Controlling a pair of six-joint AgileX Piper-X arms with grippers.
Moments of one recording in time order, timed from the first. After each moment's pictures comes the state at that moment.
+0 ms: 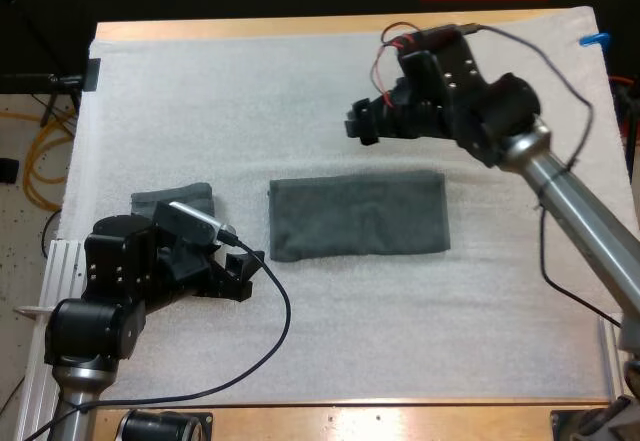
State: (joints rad) left arm -0.11 0.75 -0.75 0.92 0.49 -1.69; right arm 0.58 1.66 -1.67 0.96 -0.03 -1.63
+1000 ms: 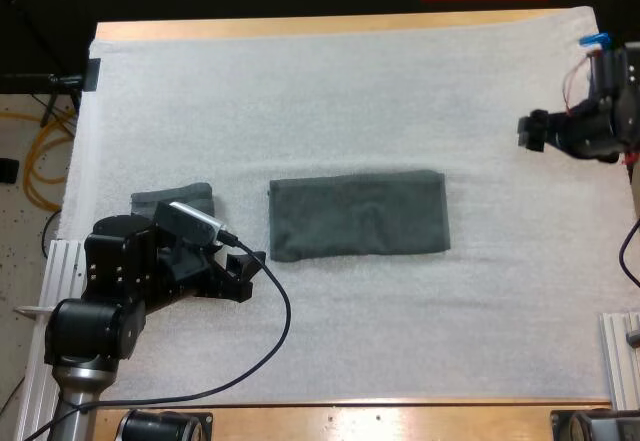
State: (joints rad) left arm -0.11 0.75 -0.75 0.92 0.50 -1.69; right arm 0.01 1.56 -1.35 1.08 -0.17 -1.69
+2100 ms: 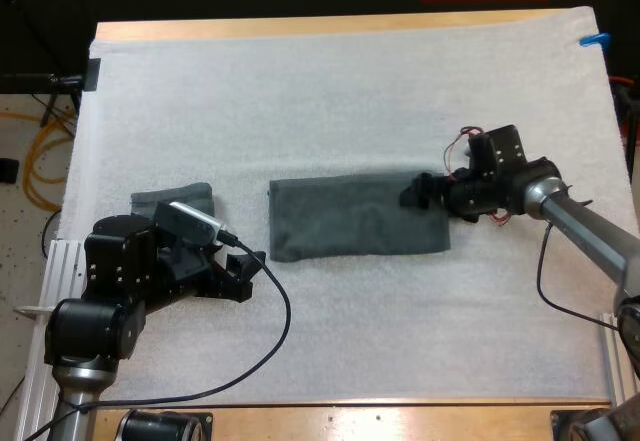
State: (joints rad) left arm -0.11 0.75 -0.75 0.92 0.50 -1.69; right arm 0.33 1.79 -0.98 0.43 -0.49 -1.37
